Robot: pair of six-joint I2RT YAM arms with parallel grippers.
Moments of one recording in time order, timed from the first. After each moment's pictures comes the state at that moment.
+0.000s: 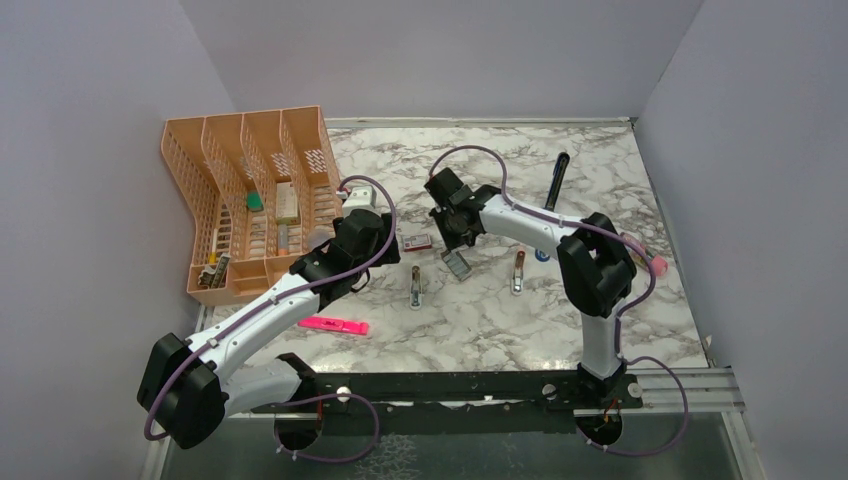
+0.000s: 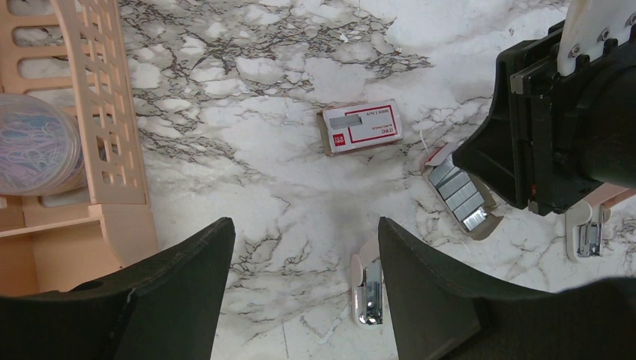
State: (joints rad) left arm -0.67 1.11 0.76 -0.29 -0.36 -0.54; right arm 0.74 1.98 1.49 -0.62 0.14 0.24
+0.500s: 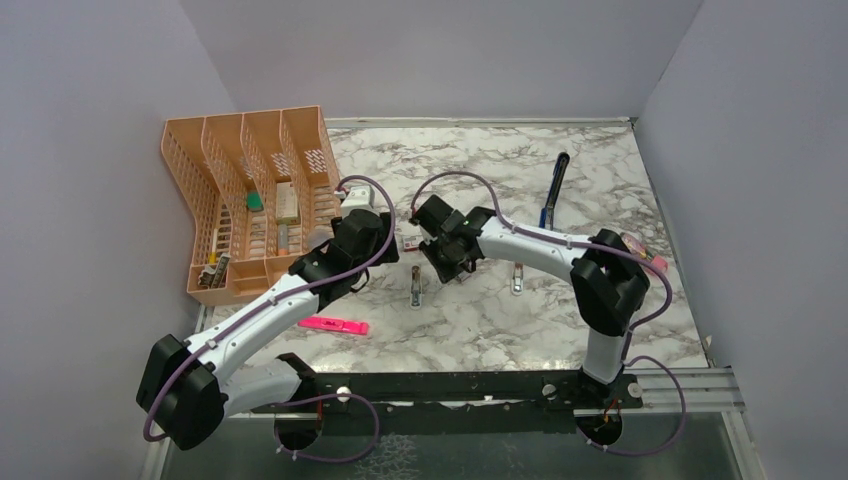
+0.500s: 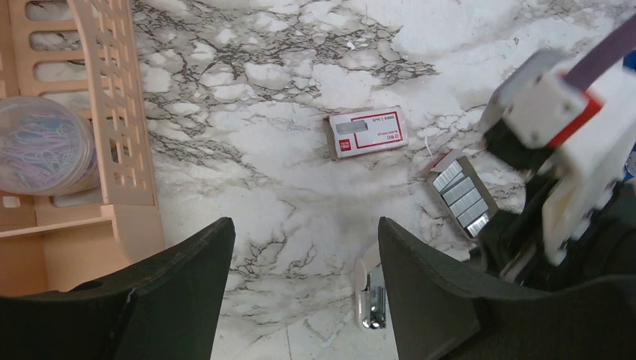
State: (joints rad) left arm -0.67 1.10 0.76 -0.29 -0.38 -0.54; right arm 0.85 1.86 1.39 -0.70 0.05 0.18
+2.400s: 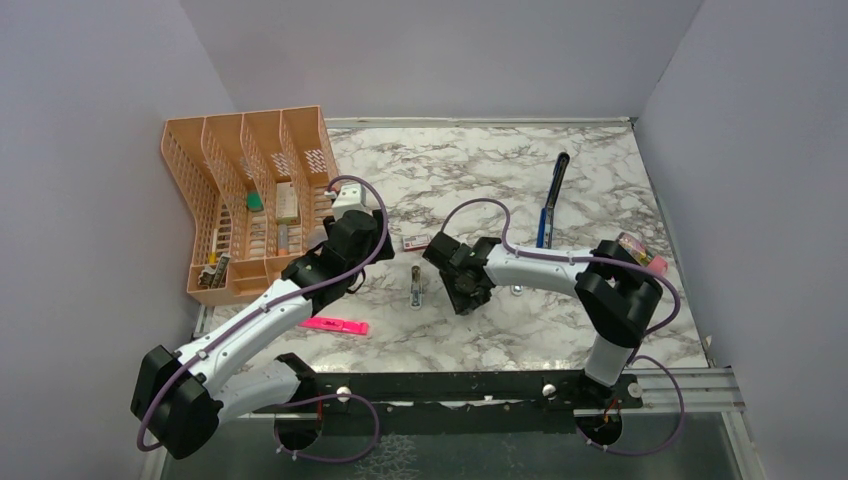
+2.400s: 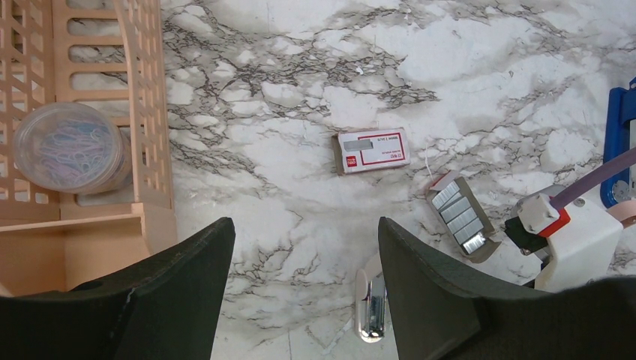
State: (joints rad) left arm -0.67 1.04 0.75 -0.30 -0.44 -0.56; right arm 0.95 1.77 1.12 -0.71 0.17 0.55
